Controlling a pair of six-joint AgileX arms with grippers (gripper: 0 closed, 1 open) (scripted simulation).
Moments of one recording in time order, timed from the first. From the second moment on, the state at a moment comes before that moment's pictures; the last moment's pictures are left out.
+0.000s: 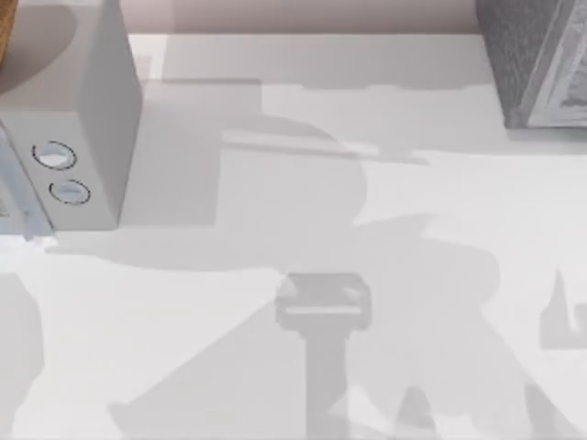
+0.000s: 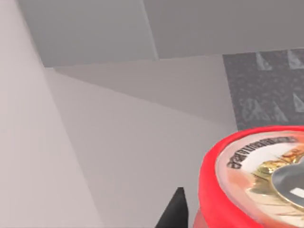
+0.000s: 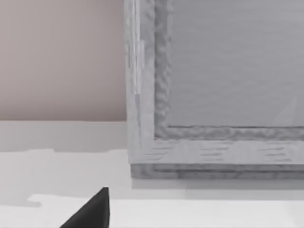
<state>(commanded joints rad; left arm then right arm) 0.62 1.66 1.64 0.21 1.49 0.08 0.00 0.00 0.00 0.00 0.00 0.00</state>
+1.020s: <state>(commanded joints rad) 0.57 1.81 1.72 0.00 1.43 0.08 0.00 0.00 0.00 0.00 0.00 0.00</state>
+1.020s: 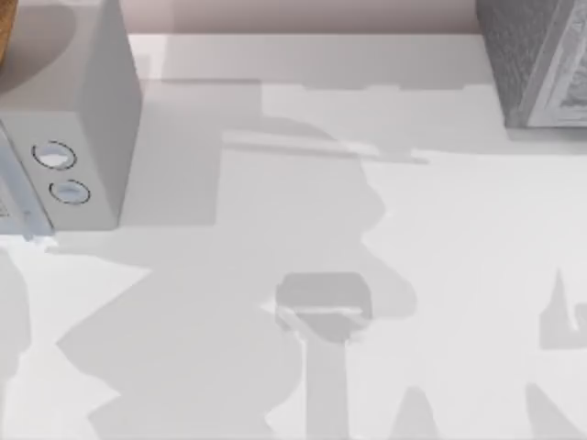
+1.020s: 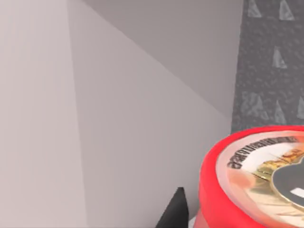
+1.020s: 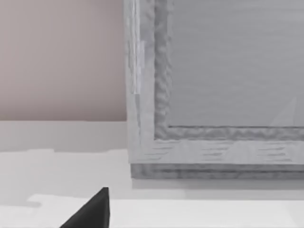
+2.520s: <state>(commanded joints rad) 0.49 1.82 1.68 0.11 1.34 0.04 0.00 0.00 0.00 0.00 0.00 0.00</state>
